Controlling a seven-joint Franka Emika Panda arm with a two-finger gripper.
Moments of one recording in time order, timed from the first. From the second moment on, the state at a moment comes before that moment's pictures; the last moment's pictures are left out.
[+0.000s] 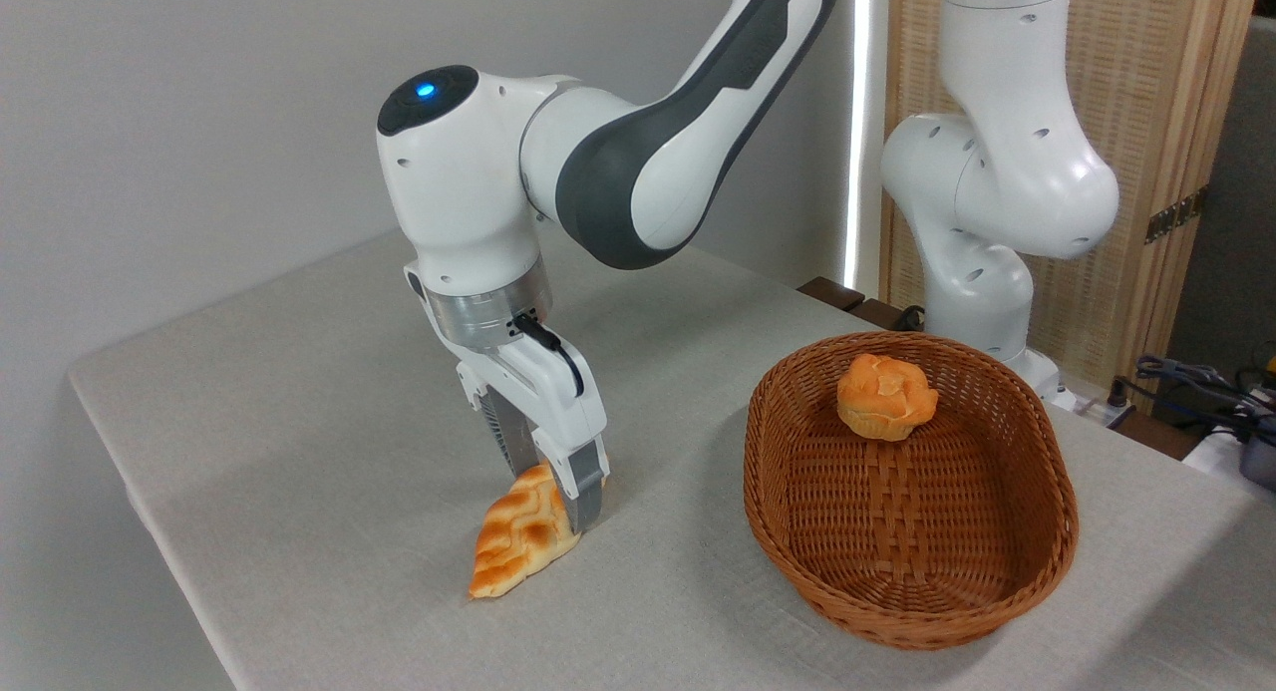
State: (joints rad) arm -0.07 0.06 -0.03 -2.05 -0.06 2.03 0.72
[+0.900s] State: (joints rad) arm -0.07 -0.01 -0.03 -1.86 -0.07 1.77 0.81
